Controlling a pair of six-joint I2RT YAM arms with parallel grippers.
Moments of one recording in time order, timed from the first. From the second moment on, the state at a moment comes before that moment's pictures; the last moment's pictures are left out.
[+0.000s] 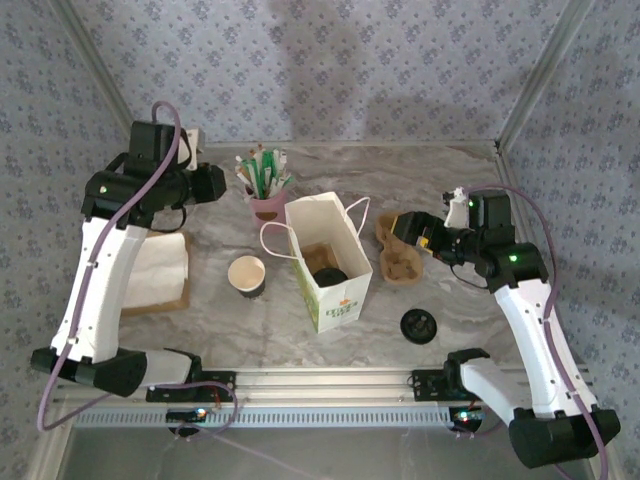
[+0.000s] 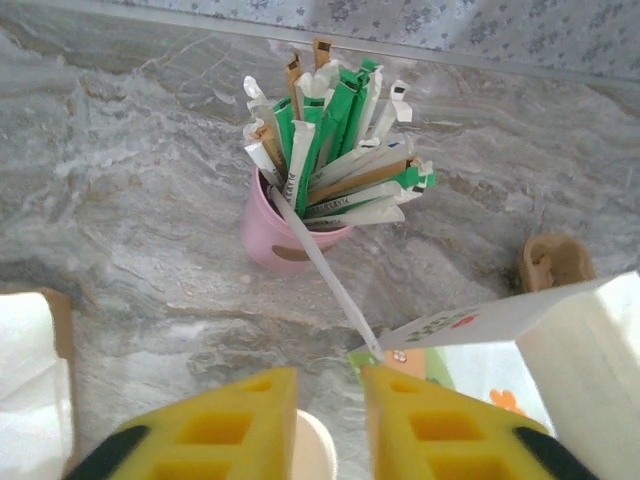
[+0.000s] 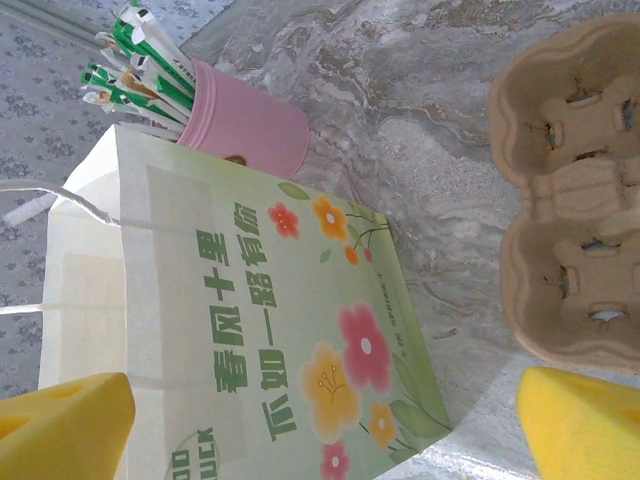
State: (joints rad) left arm -0.29 1.31 1.80 -1.24 0.06 -0.33; right arm 0.16 0.94 1.08 -0.87 -0.52 0.56
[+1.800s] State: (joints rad) left arm -0.42 1.34 1.21 -0.55 -0.18 -0.27; right arm 0.21 0.93 1.08 -0.86 -0.51 0.58
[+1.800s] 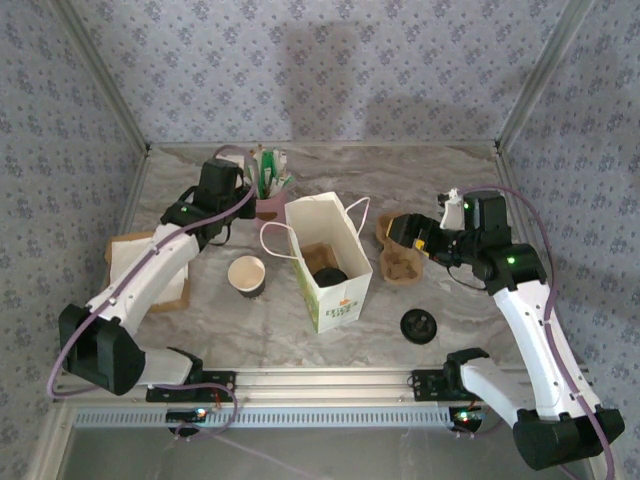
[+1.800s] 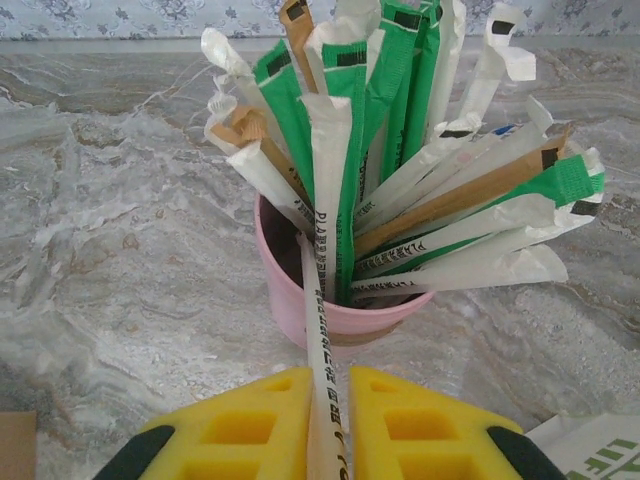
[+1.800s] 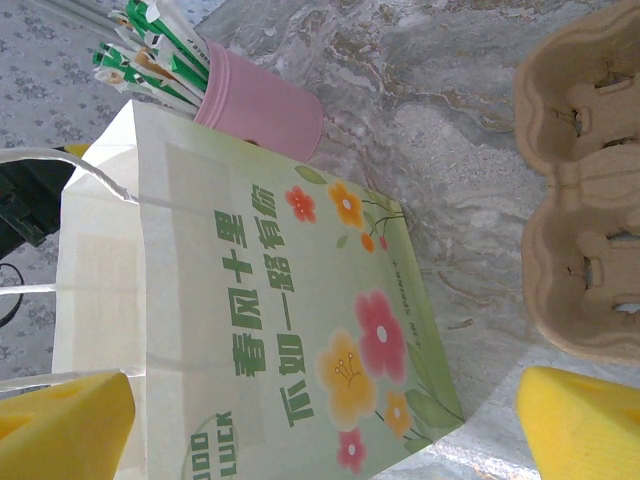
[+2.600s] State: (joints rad) left arm -0.42 1.17 1.47 -0.90 -0.17 -0.29; right arm 0.21 0.93 1.08 -0.85 -0.51 0.59
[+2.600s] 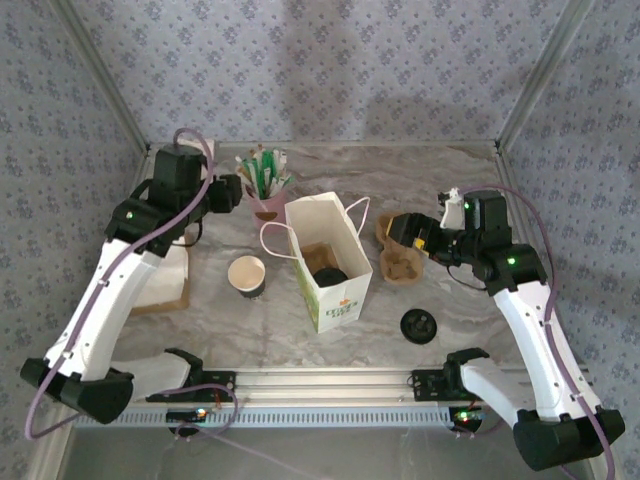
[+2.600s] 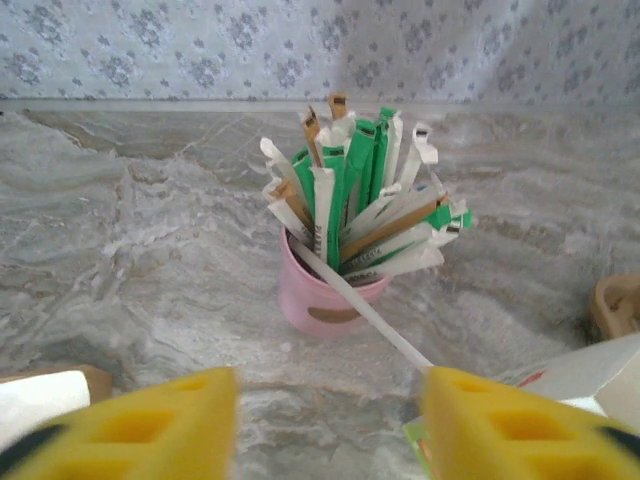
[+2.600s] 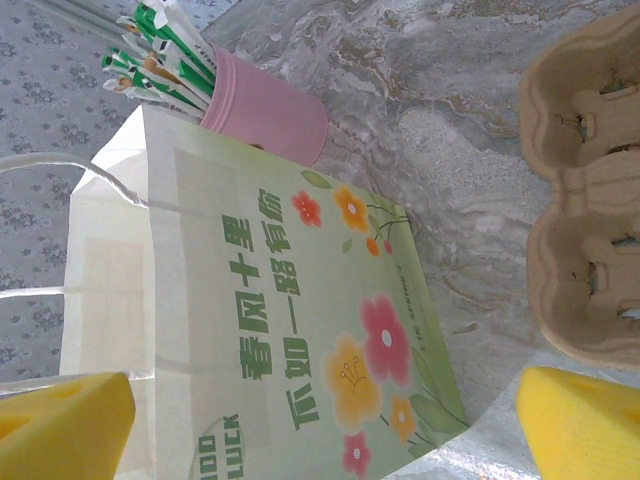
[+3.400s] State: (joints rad) left arm -0.24 1.01 0.96 -0.44 0.17 -0.50; right arm 0.22 0.91 1.04 -0.83 -0.51 0.59
